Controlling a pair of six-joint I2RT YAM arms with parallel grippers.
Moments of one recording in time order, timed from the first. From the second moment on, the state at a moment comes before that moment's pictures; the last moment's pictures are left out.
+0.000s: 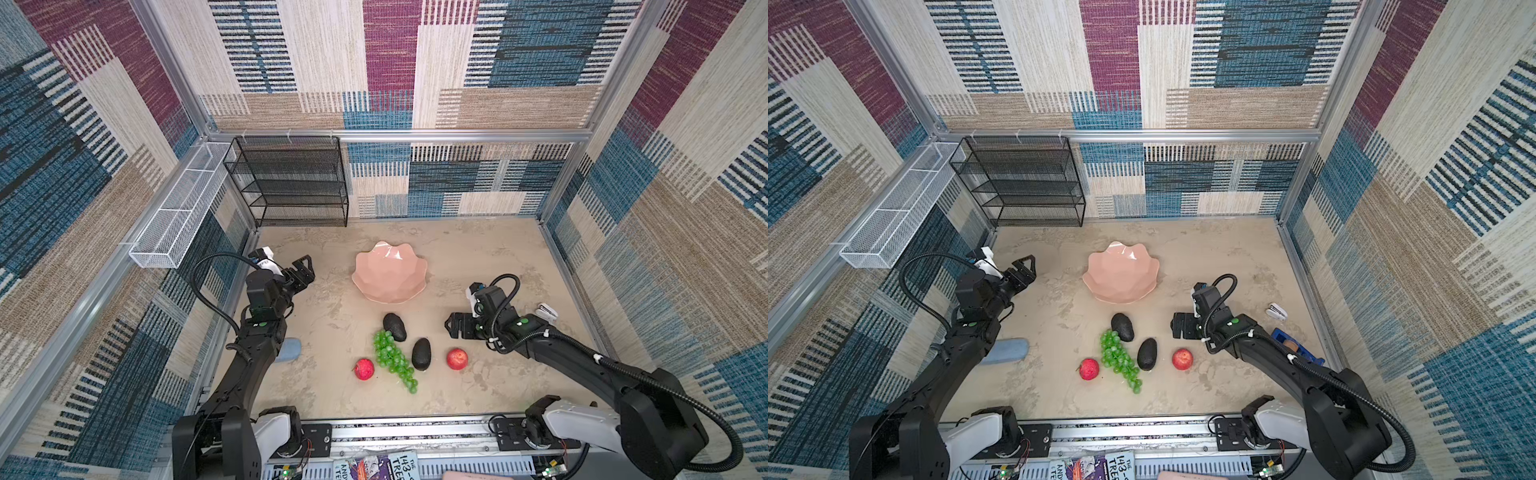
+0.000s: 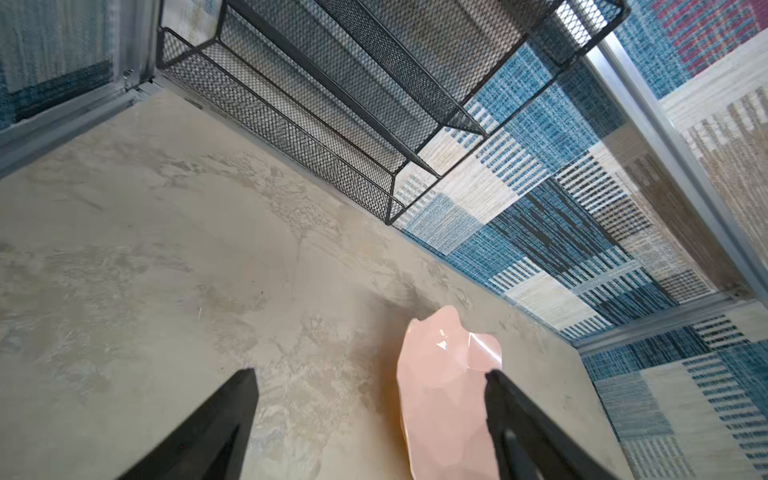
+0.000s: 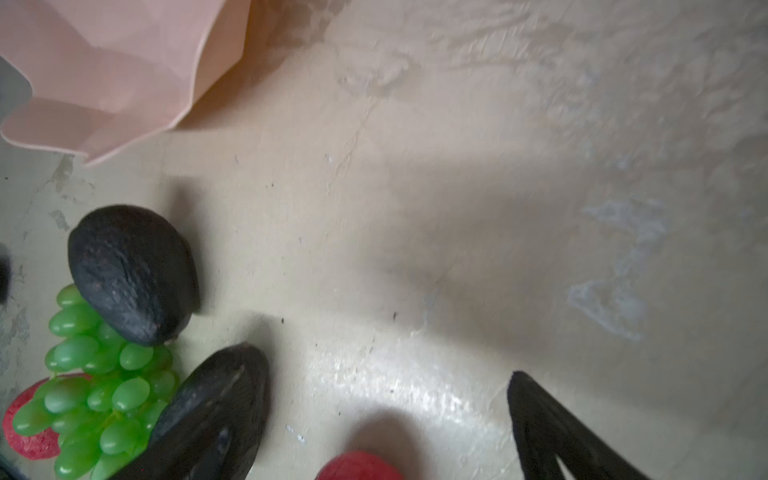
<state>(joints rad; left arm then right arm) 0.08 1.13 0.63 0.25 0.20 -0.60 0.51 1.18 0.62 -0.41 -0.10 0.51</state>
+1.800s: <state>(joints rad) 0.07 0.95 0.67 -0.37 0.36 -0.65 0.63 2.25 1.88 -0.48 0.04 0.16</state>
